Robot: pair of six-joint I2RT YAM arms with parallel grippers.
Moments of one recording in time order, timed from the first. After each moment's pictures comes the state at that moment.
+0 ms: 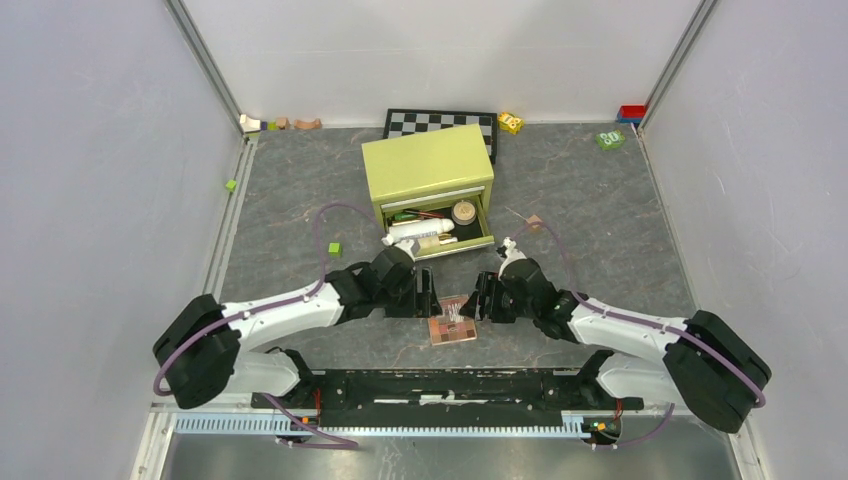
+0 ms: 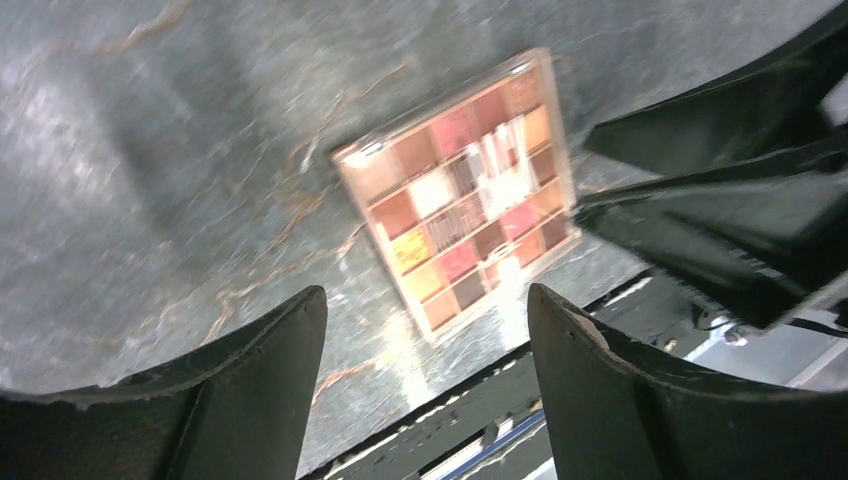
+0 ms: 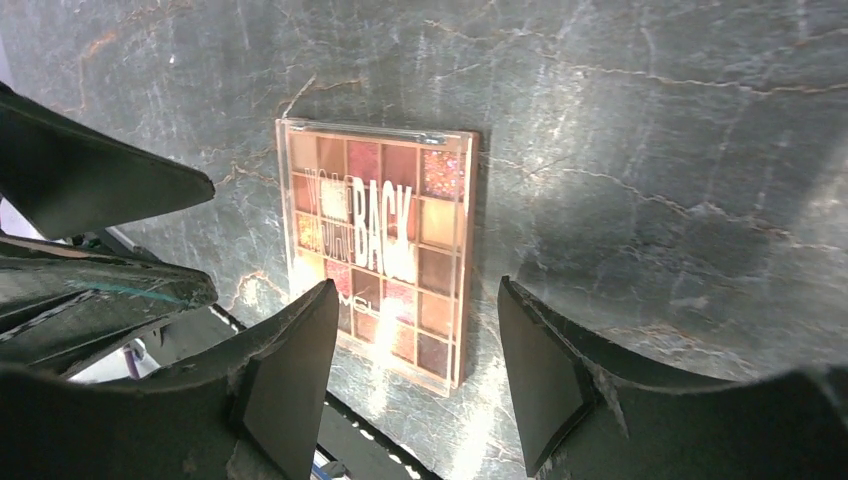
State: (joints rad) left arm -0.90 1.29 0.68 -0.25 0.05 -0.80; right arm 0.79 1.18 0.38 0.08 -0.12 0.83
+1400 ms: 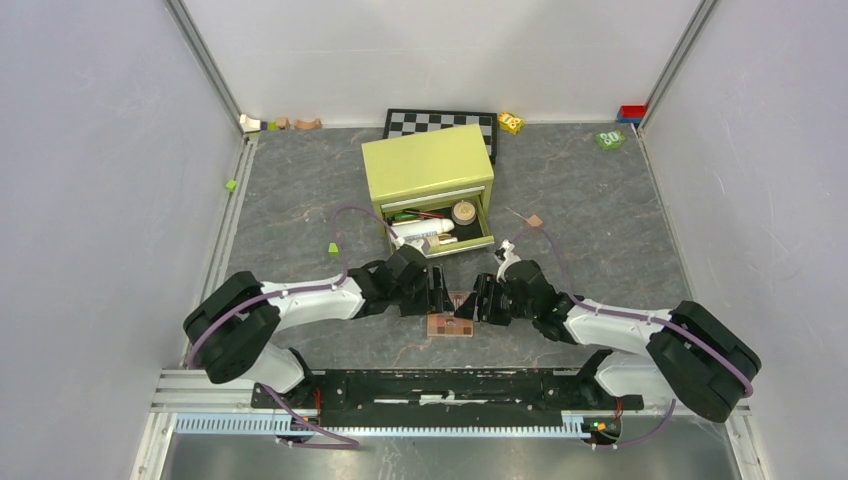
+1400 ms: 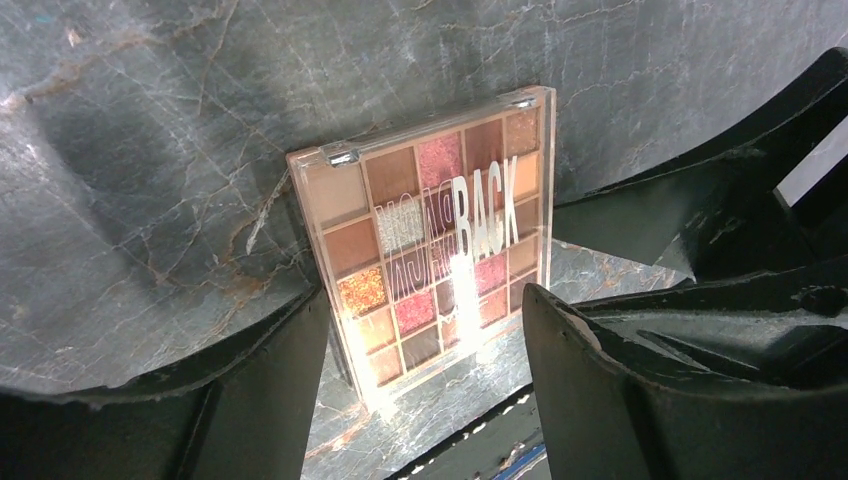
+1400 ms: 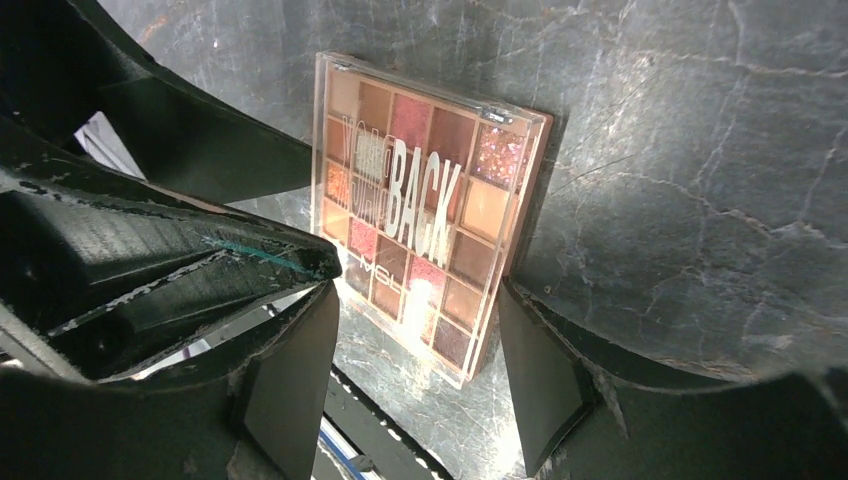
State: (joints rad) left arm -0.90 1.46 0.66 -0.06 0.08 -0.90; right arm 0.77 1.24 0.31 0.26 -0.25 0.90
